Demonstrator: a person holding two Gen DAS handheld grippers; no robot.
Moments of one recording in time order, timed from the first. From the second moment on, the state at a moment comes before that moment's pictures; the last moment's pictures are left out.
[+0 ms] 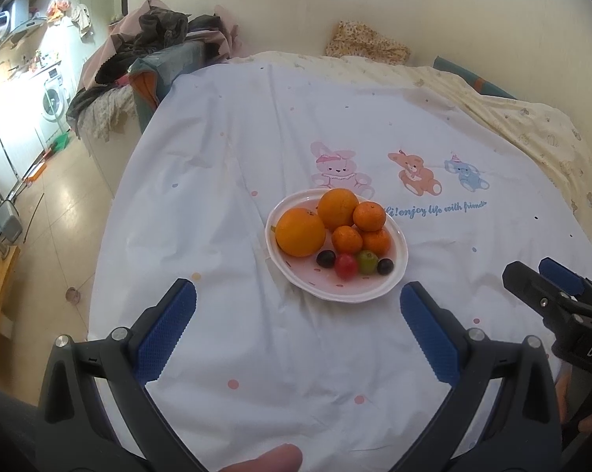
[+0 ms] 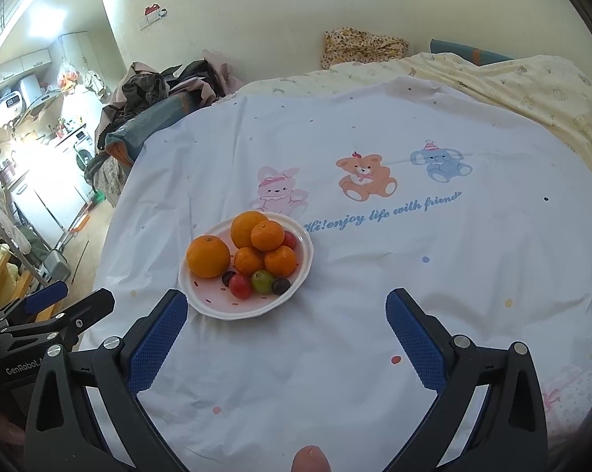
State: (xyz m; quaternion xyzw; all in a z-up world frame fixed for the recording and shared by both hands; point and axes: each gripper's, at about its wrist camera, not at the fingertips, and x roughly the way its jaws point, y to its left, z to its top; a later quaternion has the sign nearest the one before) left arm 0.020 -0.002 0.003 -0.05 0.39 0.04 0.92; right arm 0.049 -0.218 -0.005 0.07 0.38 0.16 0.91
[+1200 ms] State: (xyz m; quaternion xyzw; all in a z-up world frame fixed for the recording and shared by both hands) left arm 0.019 -0.003 0.008 -0.06 0.39 0.04 0.92; right arm 0.049 -0.219 -0.008 0.07 0.38 0.16 0.91
